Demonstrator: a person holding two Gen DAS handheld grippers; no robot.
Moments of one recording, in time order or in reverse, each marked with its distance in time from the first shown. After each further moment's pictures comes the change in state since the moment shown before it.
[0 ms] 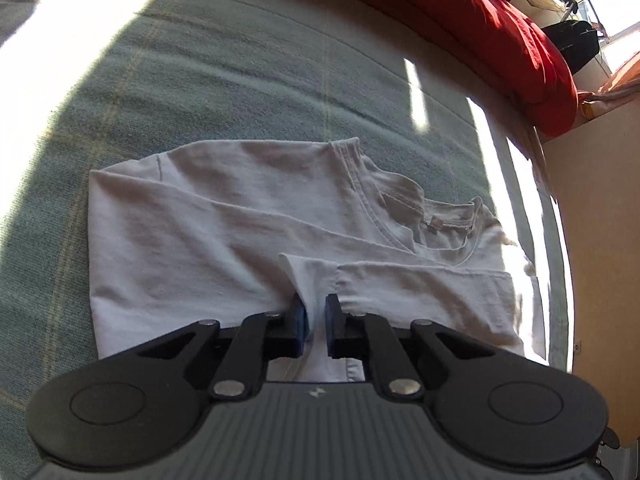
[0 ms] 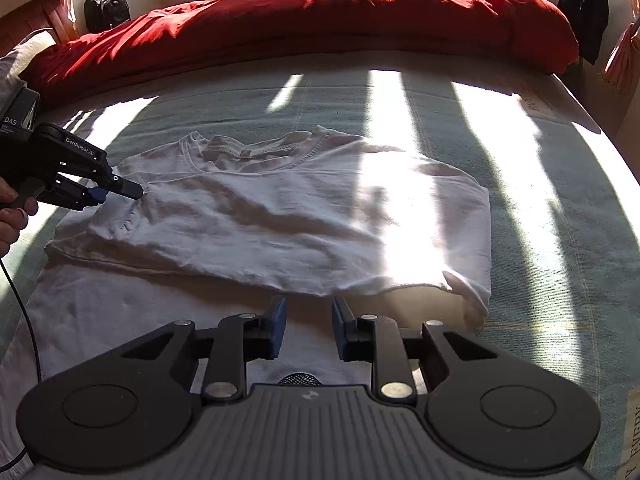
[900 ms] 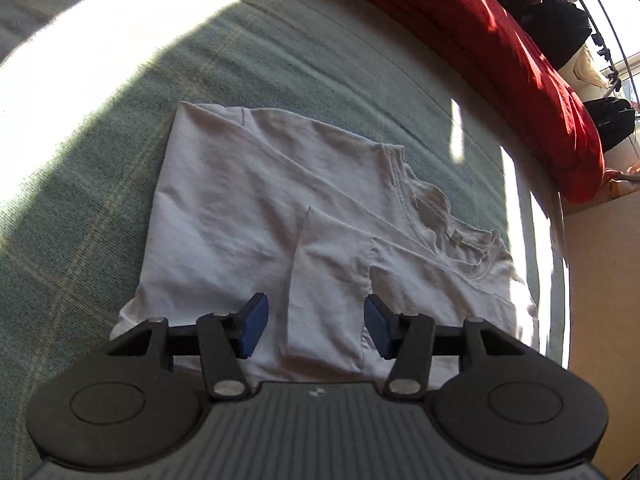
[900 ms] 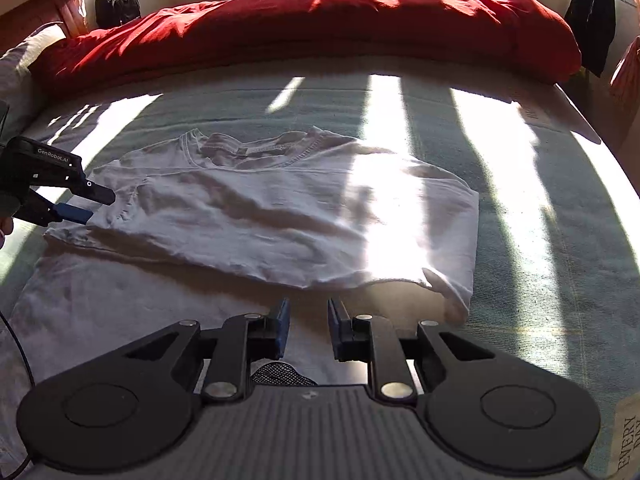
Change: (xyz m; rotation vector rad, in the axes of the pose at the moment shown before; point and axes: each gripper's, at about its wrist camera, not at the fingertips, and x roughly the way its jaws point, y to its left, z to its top) left arm -0.014 0.028 -0.046 -0.286 -0.093 0.011; right arm -0.006 -0.009 -0.005 -0.044 -0.016 0.009
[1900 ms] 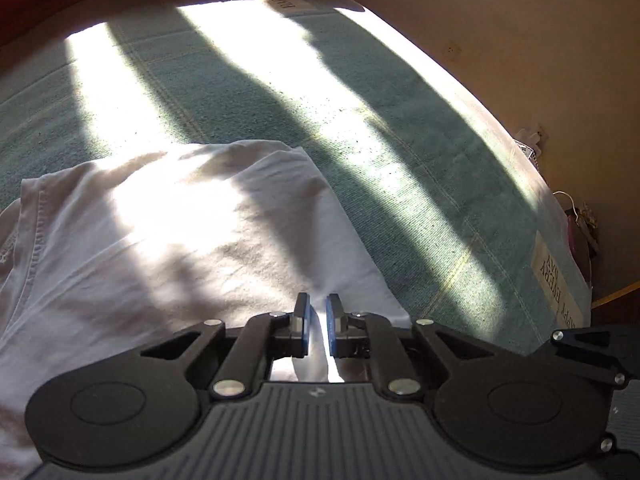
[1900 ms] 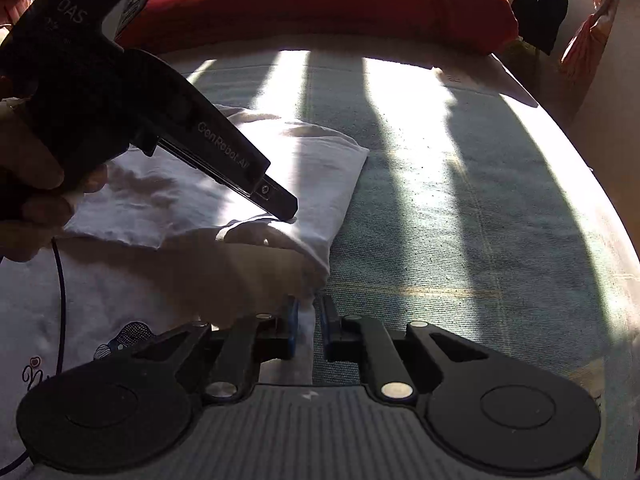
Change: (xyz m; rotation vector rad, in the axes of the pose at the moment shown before) left arm 0.155 -0.297 -0.145 0.975 0.302 -0.135; right arm 0.000 -0.078 -0.034 0.058 0.022 -0.132
